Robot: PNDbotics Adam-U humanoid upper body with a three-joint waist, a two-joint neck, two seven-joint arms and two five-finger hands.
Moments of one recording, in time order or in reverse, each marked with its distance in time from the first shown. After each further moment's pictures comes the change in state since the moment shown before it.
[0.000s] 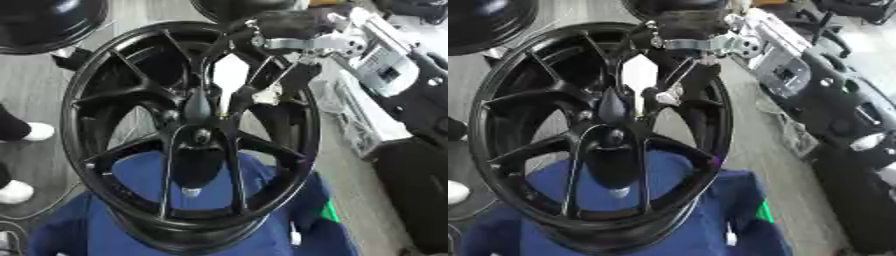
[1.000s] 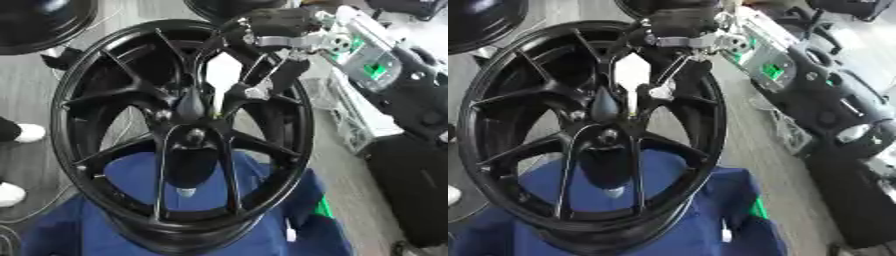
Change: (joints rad) left arm 0.001 0.000 -0.007 0.000 -0.001 0.008 -0.008; right arm 0.001 -0.017 0.001 0.045 0.031 -0.009 -0.024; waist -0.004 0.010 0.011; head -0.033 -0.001
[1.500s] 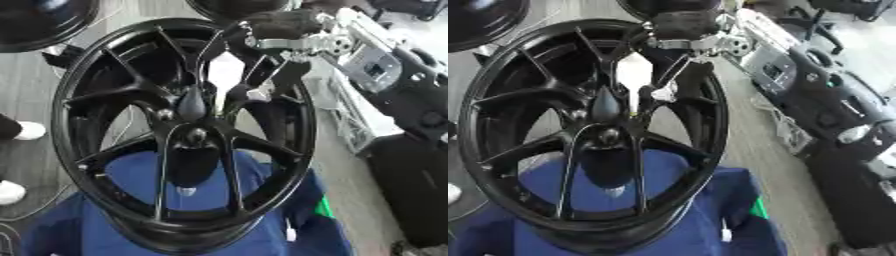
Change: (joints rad) left arm 0.000 0.000 -0.006 0.000 -0.003 0.001 -0.001; right arm 0.007 -0.004 0.002 0.014 0.000 -0.010 0.006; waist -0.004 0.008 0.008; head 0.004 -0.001
